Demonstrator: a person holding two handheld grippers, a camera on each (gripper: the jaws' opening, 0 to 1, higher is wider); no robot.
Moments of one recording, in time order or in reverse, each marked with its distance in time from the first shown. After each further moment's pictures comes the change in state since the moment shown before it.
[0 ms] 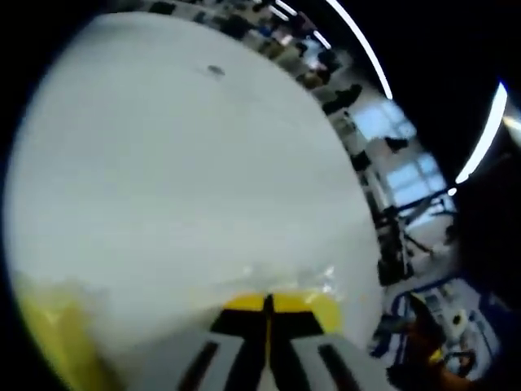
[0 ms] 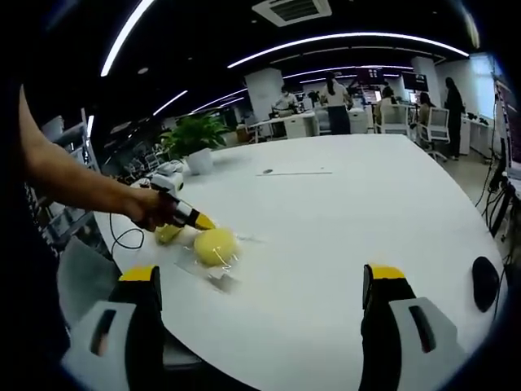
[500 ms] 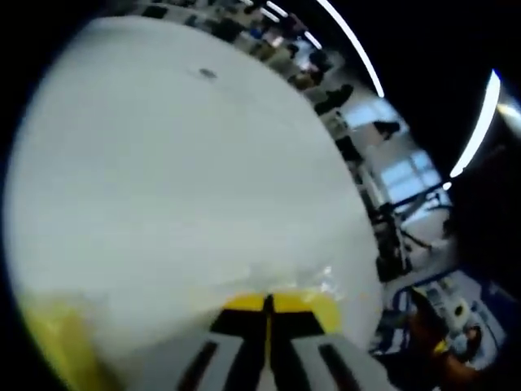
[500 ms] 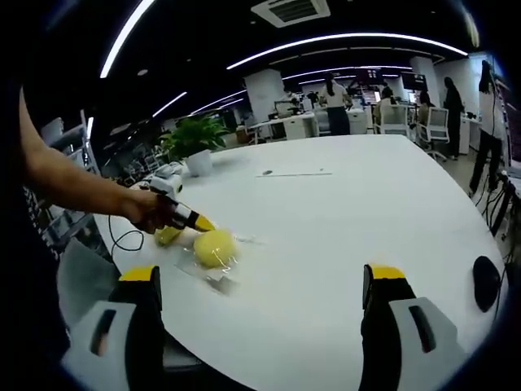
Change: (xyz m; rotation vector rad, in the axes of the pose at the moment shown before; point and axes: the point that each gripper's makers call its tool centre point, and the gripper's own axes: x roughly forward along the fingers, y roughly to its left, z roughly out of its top) left arm 0.000 -0.004 0.001 0.063 -0.003 -0.021; right arm 0.001 0.001 0.001 0.004 -0.006 -0.001
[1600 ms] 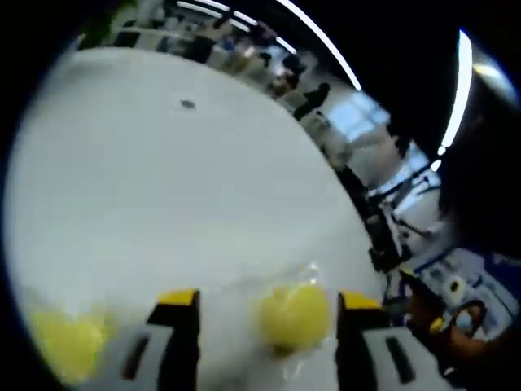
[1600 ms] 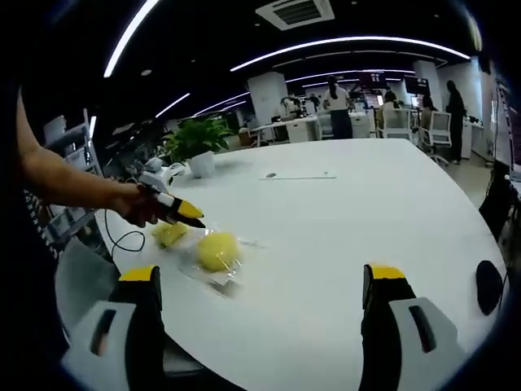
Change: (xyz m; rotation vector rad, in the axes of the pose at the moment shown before) left arm -0.029 -0.011 0.007 0.060 -0.036 -0.078; right arm 0.006 0.006 0.003 -0.013 -0.016 0.009
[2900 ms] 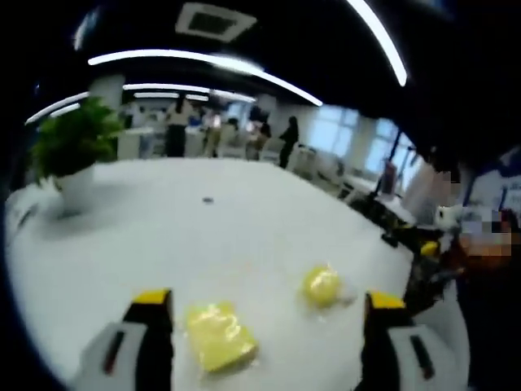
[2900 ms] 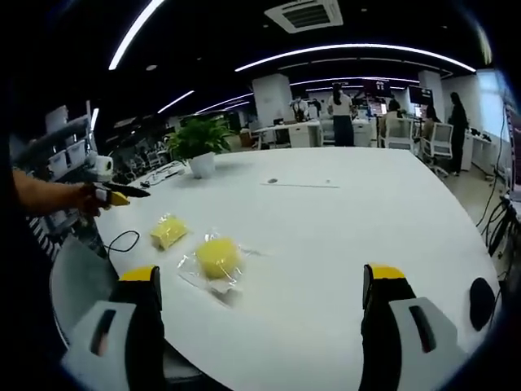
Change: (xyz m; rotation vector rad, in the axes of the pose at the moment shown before) left arm -0.164 -0.001 0.013 0.556 -0.270 0.168; right arm 0.004 0.003 0.011 -0.052 -0.004 -0.015
